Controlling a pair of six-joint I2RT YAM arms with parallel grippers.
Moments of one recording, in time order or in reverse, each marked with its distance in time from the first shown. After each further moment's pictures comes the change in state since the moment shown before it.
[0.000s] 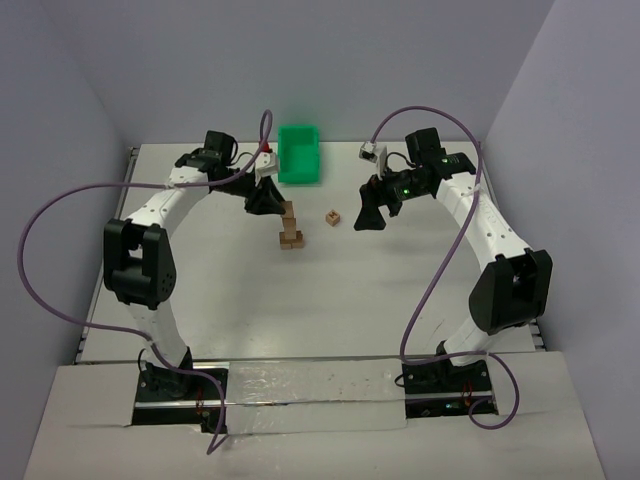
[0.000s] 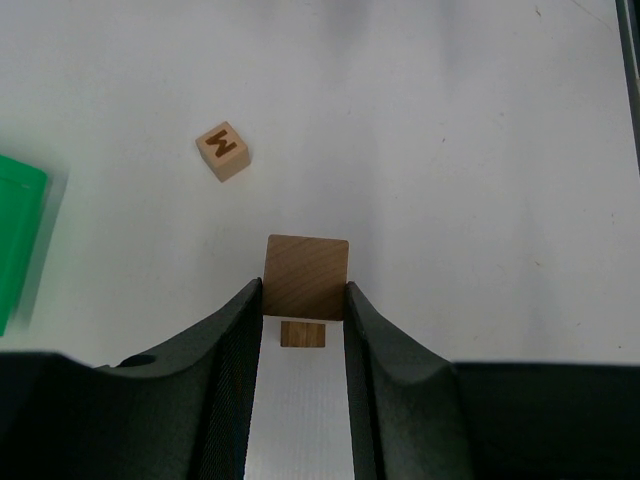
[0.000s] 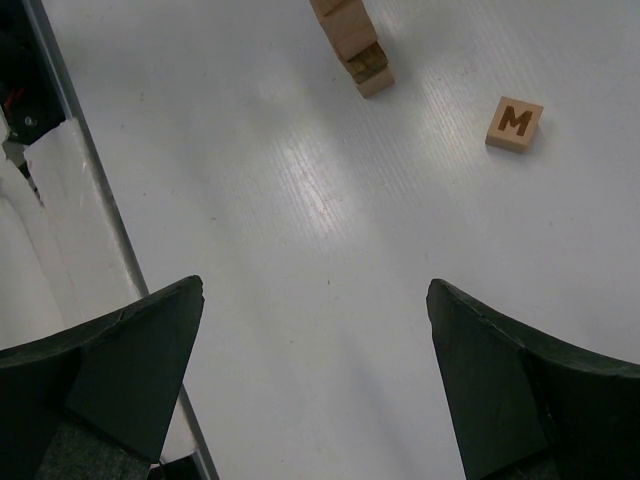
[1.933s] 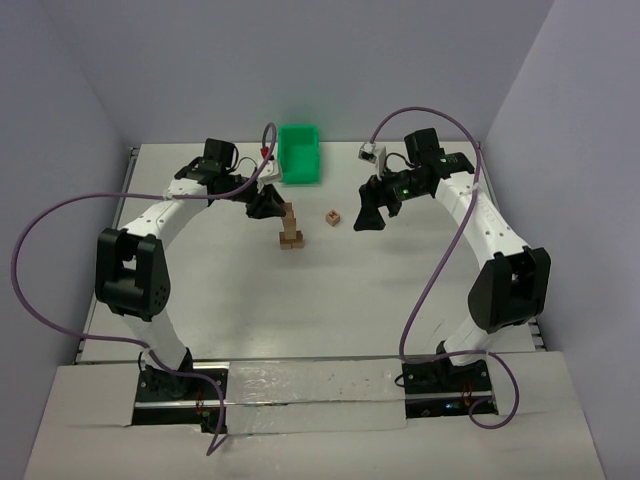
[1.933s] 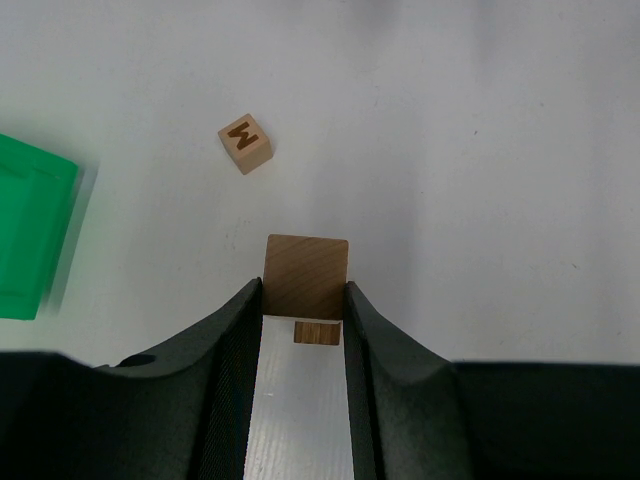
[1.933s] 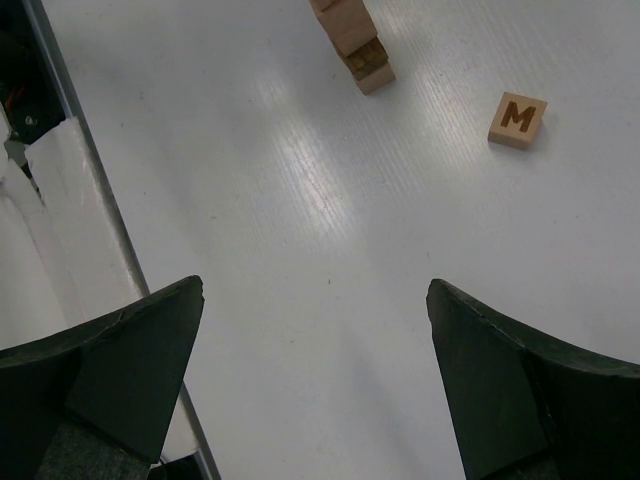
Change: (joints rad) left arm -0.023 -0.092 -0.148 0.193 -0.087 -0.068; right arm 0.000 0.010 0.000 -0.001 0.000 0.002
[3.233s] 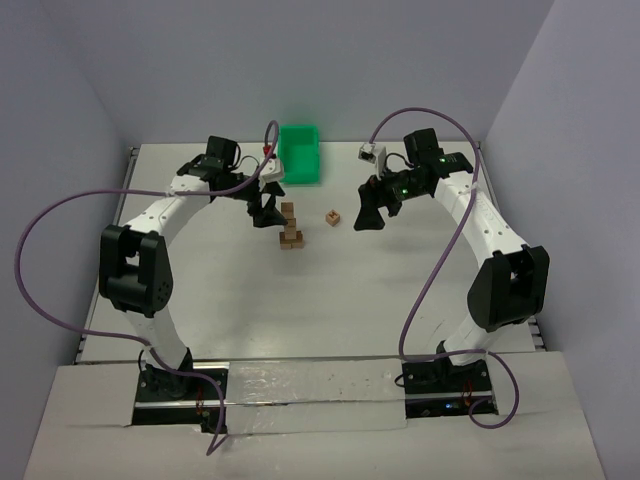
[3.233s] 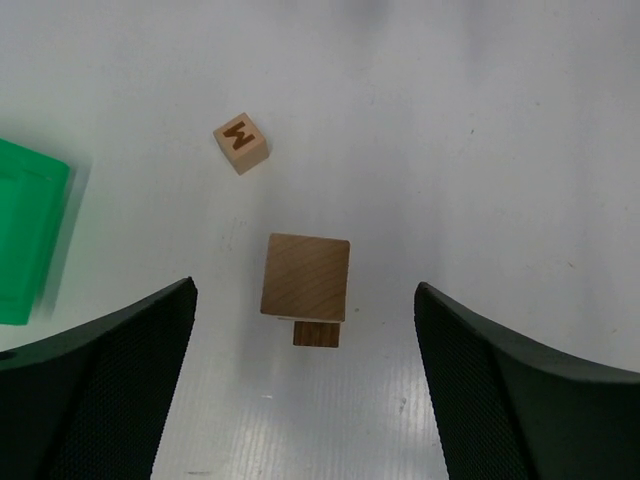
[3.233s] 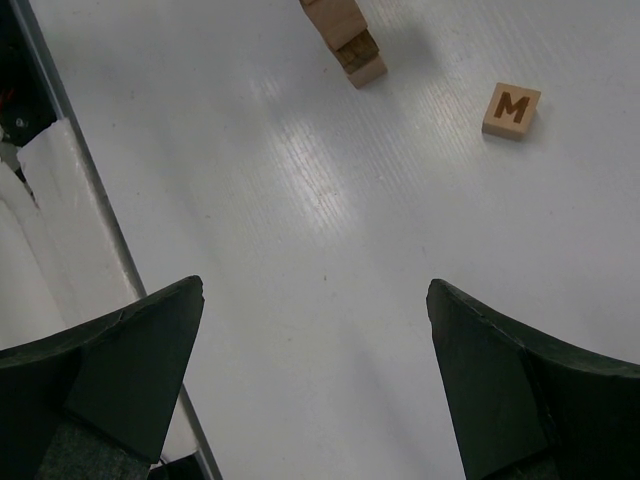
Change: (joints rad) left arm -0.005 0.032 0.039 -0.043 0.001 0.016; right arm 0.000 0.010 0.000 0.004 0.020 0.012
